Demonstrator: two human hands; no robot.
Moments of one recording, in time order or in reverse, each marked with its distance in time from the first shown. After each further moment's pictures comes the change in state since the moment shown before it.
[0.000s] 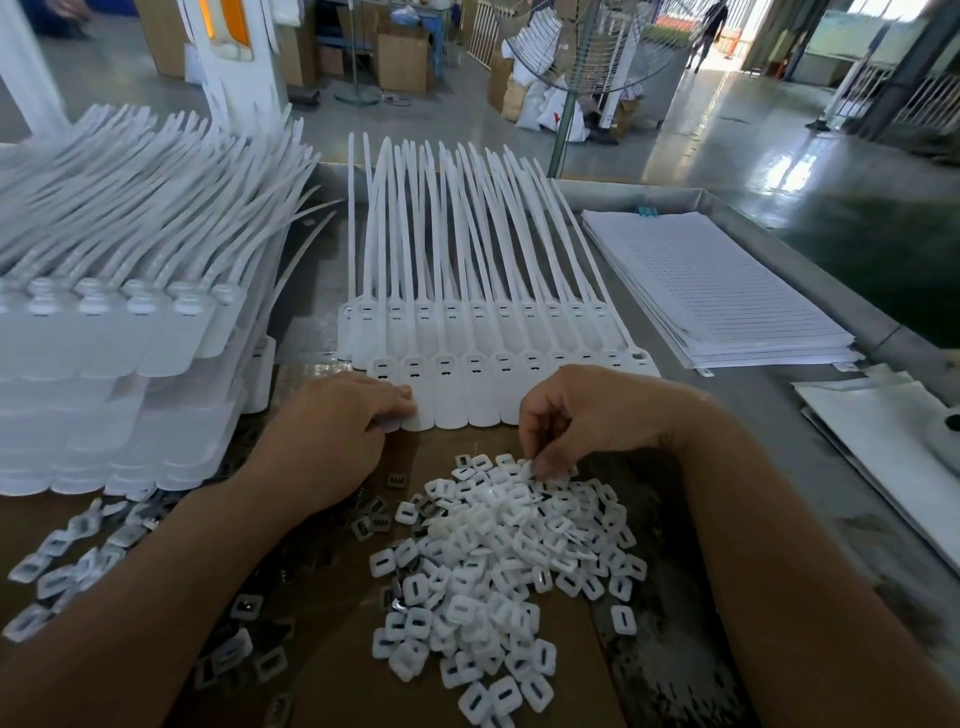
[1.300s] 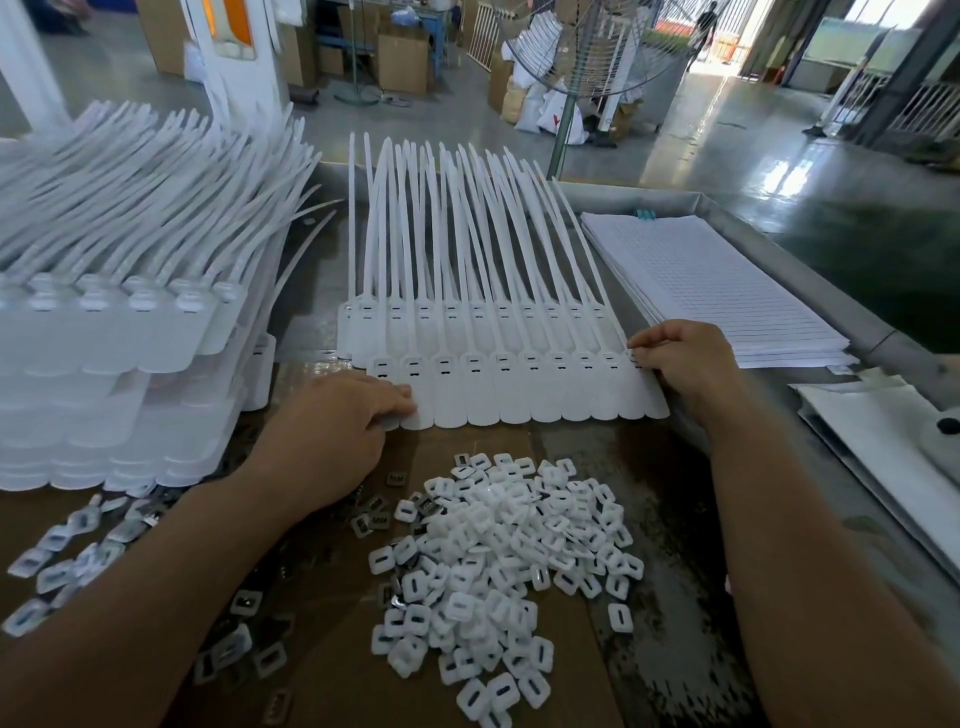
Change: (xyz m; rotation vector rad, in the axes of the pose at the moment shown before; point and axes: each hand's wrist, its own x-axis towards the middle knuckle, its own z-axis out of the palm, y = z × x) left_hand 0.002 0.001 -0.002 0.006 -0.018 0.005; right_hand 0.000 0.076 -0.030 0.383 1.061 0.376
